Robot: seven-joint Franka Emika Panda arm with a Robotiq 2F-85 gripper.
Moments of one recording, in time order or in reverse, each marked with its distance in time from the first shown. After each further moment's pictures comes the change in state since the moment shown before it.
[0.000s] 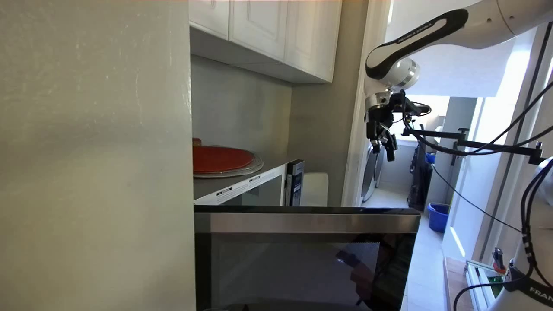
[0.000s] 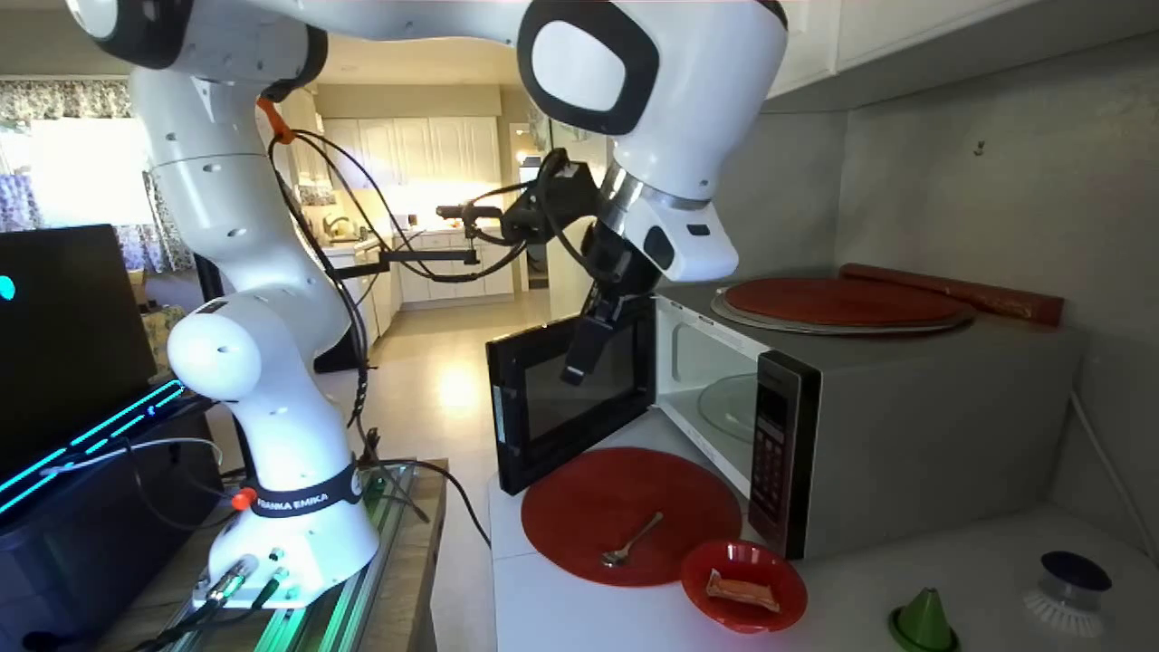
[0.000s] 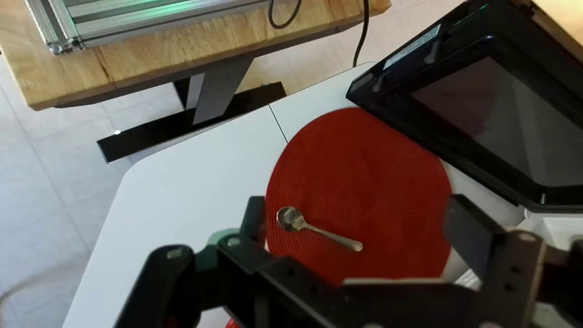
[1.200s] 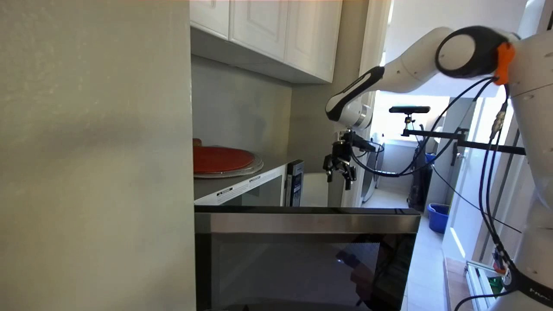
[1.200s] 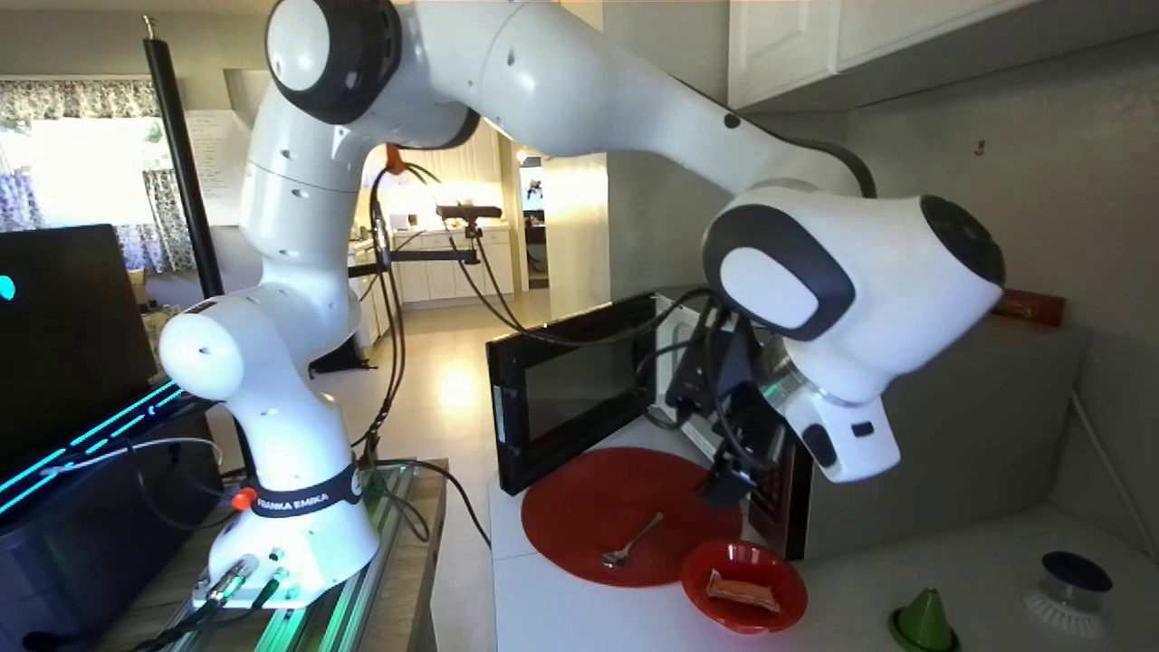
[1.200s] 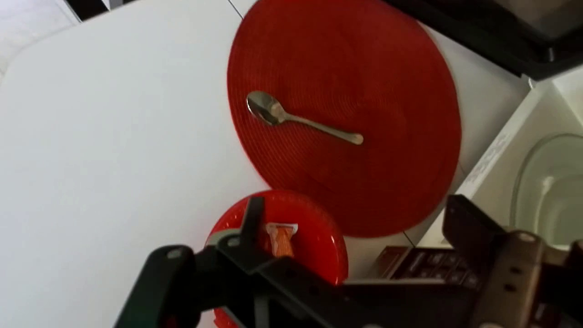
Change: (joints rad) arm -0.146 0.574 0.111 0.341 0.293 0.134 -0.002
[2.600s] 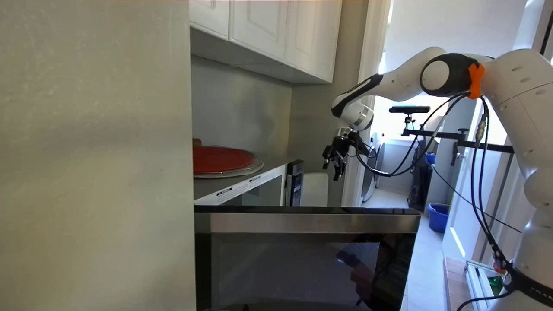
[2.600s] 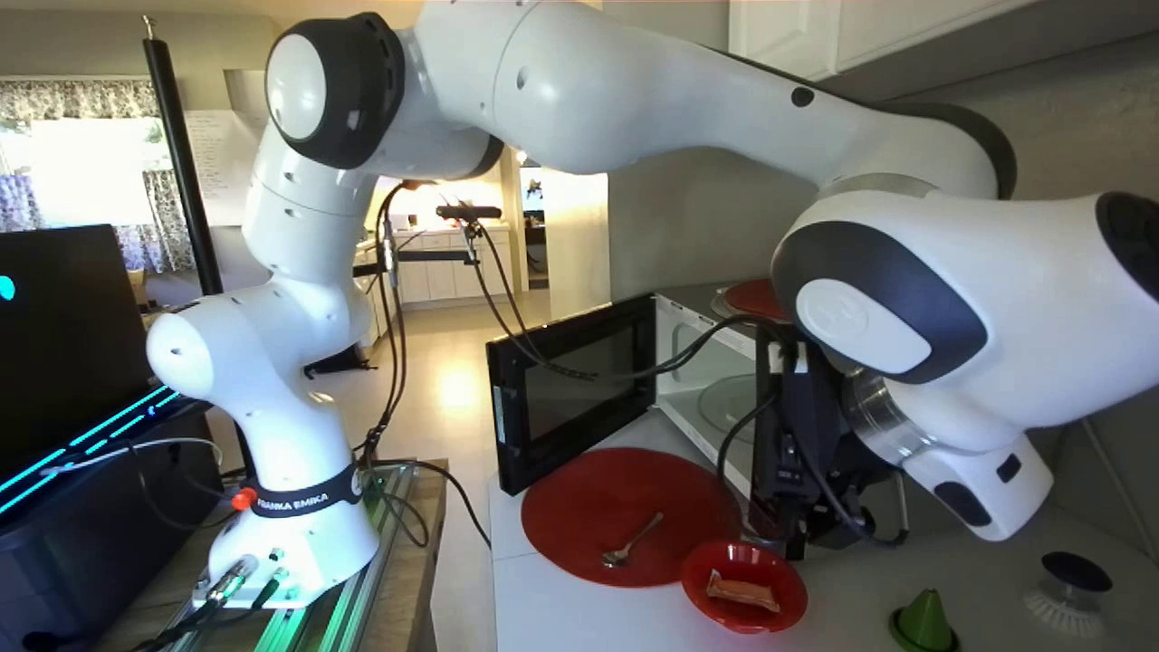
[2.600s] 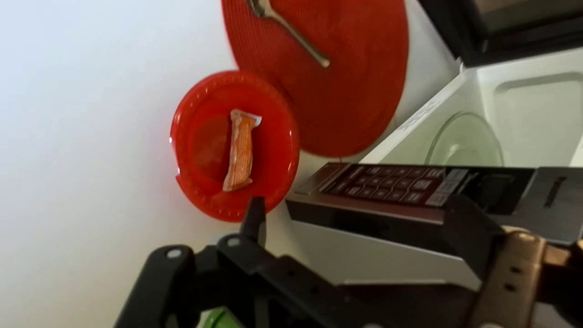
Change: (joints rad) arm -0.240 0.156 0.132 0.267 0.113 -0.076 -0.325
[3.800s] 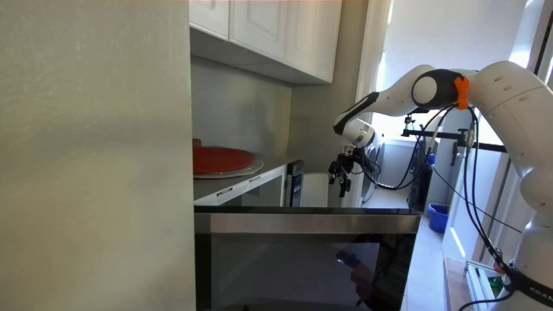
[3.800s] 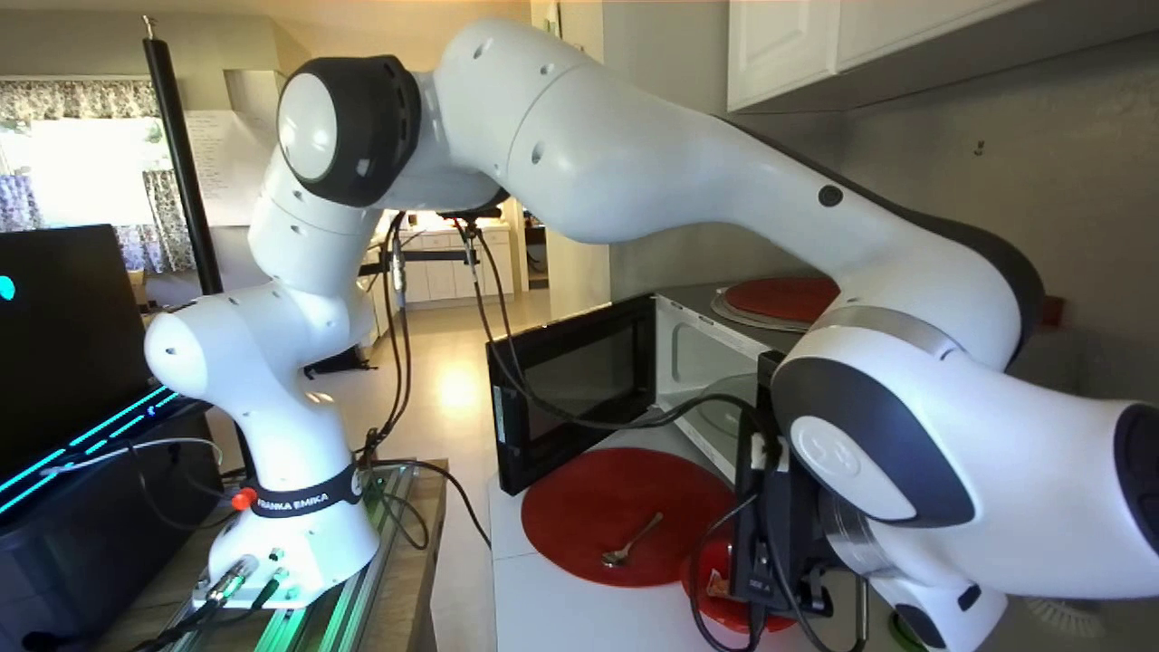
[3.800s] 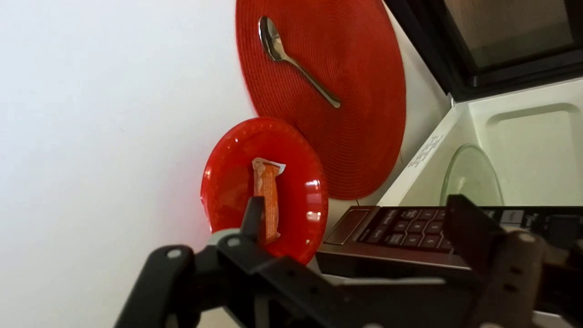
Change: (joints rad) arm -0.050 0.119 0.008 0.008 0.015 -0.060 -0.071
